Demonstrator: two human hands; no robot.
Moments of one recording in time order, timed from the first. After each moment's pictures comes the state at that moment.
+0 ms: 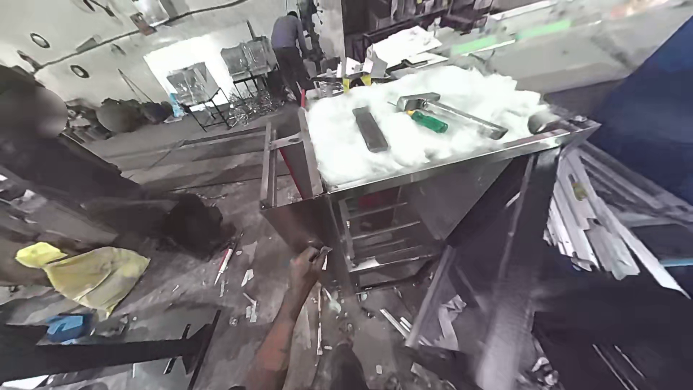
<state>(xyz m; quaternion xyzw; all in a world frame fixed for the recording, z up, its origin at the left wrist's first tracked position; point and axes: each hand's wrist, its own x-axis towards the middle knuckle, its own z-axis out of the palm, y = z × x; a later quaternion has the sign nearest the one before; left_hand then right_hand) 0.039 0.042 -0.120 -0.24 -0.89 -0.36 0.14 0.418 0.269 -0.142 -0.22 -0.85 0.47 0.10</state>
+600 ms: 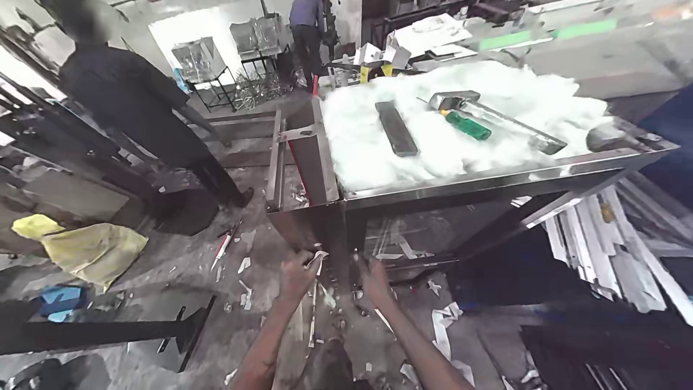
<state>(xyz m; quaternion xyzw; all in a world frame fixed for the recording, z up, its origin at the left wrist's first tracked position) 0.040 0.023 -0.102 -0.20 -0.91 -0.34 0.14 0.120 0.229 -0.133 -0.21 -0.77 0.60 0.07</state>
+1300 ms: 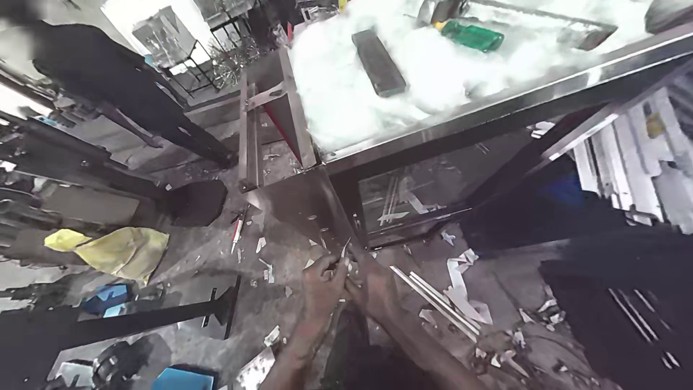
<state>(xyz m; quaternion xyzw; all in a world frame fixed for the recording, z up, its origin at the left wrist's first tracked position) 0.134 0.041 -0.093 -0.21 -0.83 -0.51 0.03 0.201 0.169 -0.120 -0.11 -0.89 0.42 0.14</state>
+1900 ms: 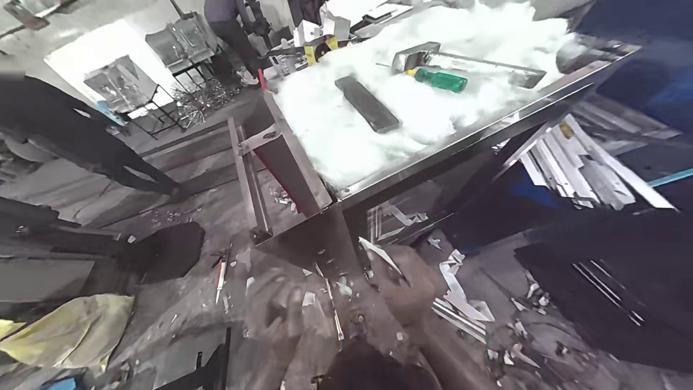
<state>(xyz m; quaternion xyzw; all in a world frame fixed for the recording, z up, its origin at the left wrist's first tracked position) 0.045 -0.030 -0.029 -0.34 -0.71 -0.55 0.27 0.145 0.181 -0.028 -0.16 -0.76 0.35 0.53</state>
